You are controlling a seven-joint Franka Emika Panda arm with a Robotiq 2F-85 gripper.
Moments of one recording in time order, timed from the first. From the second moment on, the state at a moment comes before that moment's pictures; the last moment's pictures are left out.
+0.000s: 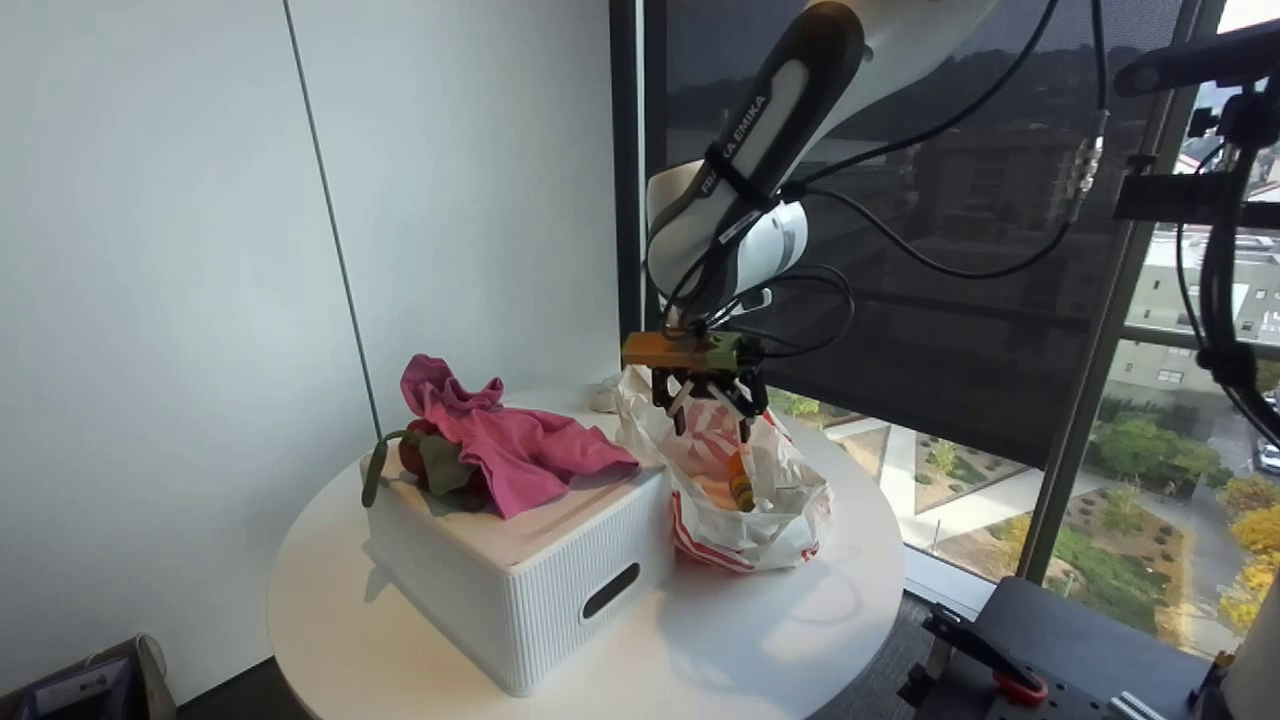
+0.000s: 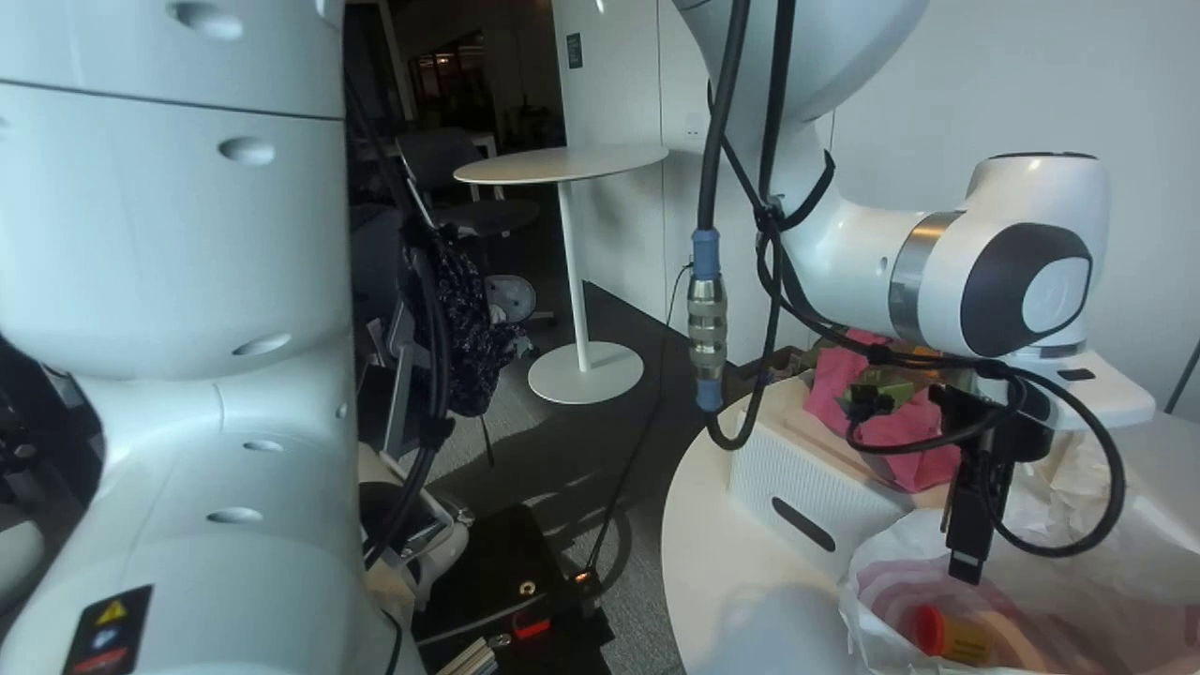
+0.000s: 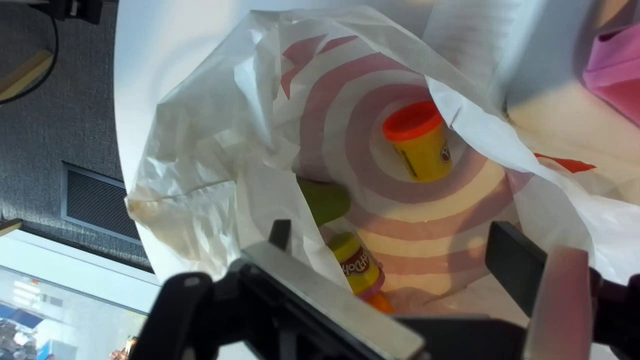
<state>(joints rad) 0.01 0.24 -0.09 -2.24 -0.21 2.43 1.22</state>
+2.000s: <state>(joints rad) -0.03 0.76 -0.19 -1.79 -0.01 2.62 0.82</state>
